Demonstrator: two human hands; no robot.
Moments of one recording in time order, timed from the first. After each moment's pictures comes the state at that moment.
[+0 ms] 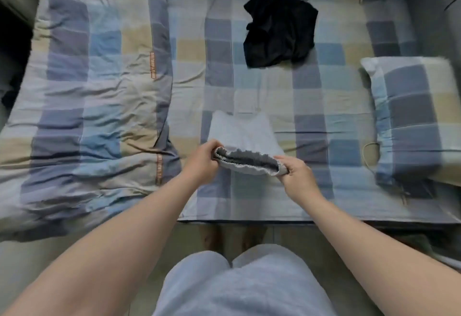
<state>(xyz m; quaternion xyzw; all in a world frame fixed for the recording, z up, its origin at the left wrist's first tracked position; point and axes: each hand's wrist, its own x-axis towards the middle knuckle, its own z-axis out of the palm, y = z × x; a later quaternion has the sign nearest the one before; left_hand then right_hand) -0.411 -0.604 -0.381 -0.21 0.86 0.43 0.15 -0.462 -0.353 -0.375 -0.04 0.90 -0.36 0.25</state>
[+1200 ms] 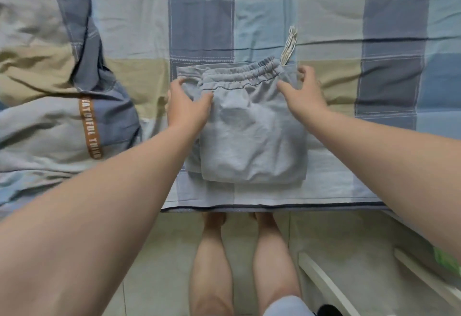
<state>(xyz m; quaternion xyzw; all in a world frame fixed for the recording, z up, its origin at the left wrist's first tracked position) -0.464 -0.615 -0.734 -0.47 0.76 0.43 0.13 -0.570 -0.399 -0.730 0.13 0.89 -0.32 0.31</state>
